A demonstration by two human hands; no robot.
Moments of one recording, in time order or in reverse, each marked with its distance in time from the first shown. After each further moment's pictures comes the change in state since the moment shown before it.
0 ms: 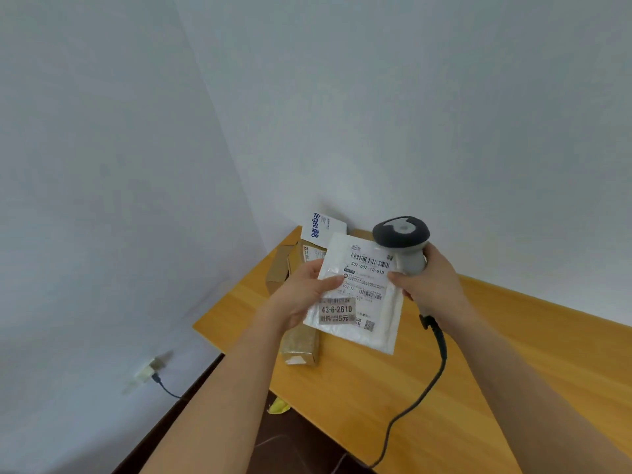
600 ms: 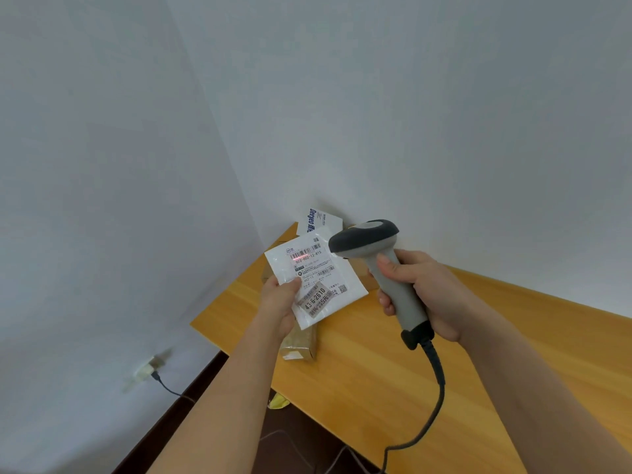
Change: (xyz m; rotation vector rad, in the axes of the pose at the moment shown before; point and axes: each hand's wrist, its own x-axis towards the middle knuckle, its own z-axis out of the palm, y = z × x) left_hand 0.019 -0.042 -0.020 -0.411 0.486 -0.053; right_hand -0.051 -0.054 -0.018 0.392 -0.448 0.191
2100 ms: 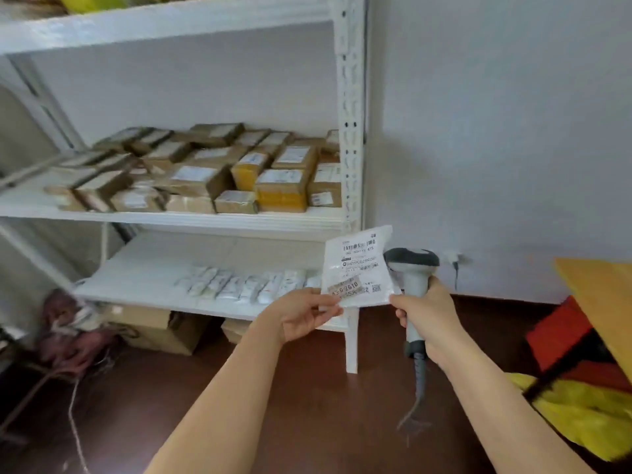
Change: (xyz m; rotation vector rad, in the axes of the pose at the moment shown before) left_hand -0.511 -0.121 -0.534 -0.491 0.539 0.057; right_hand -0.266 0.242 0.484 -0.427 -0.608 0.057
